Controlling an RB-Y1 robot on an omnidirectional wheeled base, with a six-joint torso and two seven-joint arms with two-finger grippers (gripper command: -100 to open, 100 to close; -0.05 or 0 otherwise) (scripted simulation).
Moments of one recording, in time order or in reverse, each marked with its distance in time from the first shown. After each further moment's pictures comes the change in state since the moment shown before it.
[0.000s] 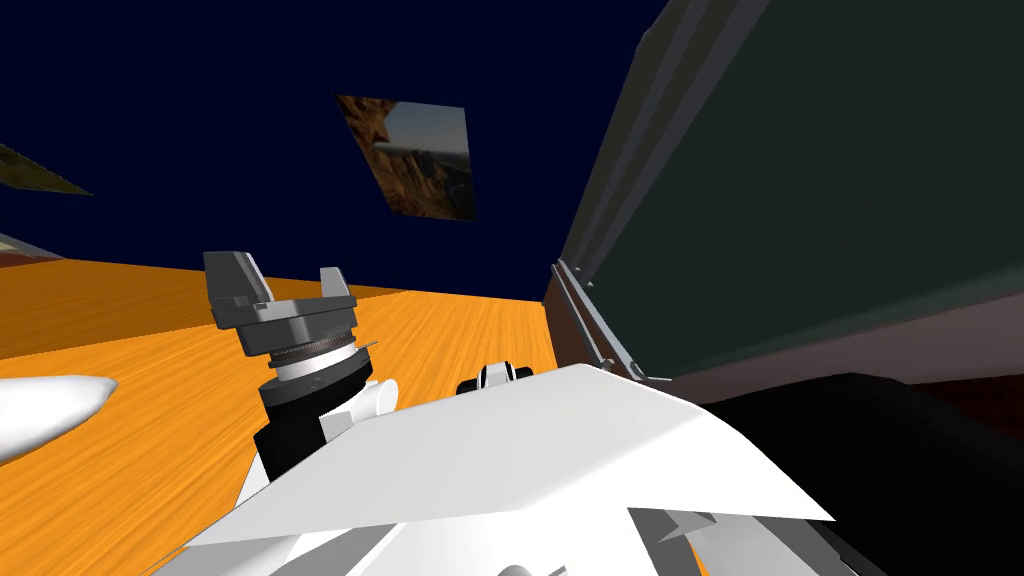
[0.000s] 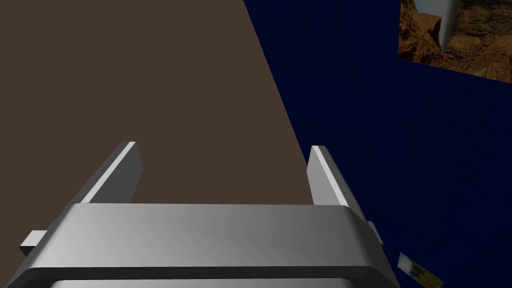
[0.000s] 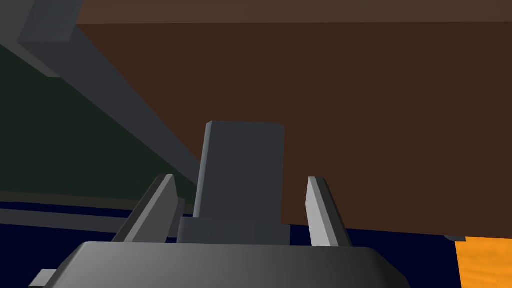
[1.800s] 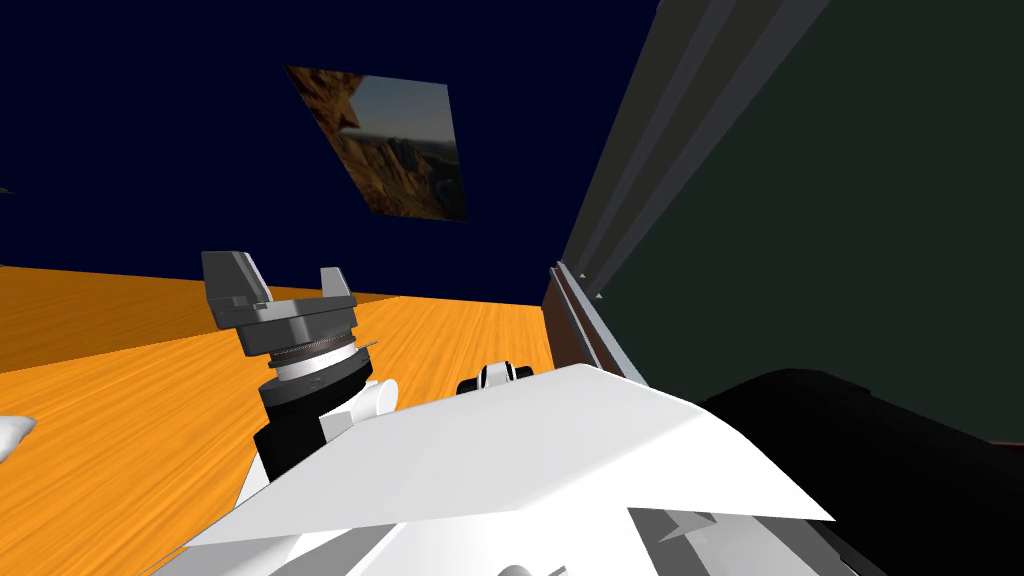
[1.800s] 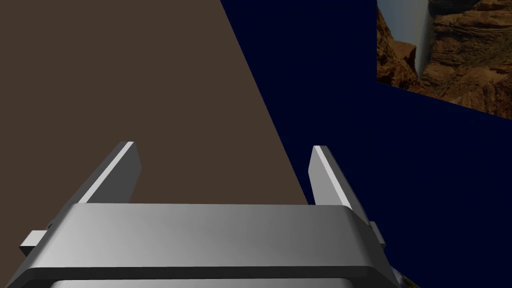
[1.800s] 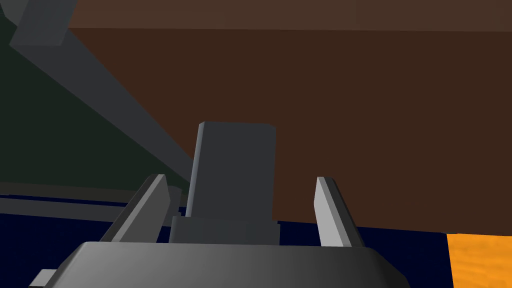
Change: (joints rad) left arm 0.000 0.000 0.000 0.000 0.000 0.000 0.000; right arm 0.286 0.176 -0.342 0.006 0.510 0.068 -0.161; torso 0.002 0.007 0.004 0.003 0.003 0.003
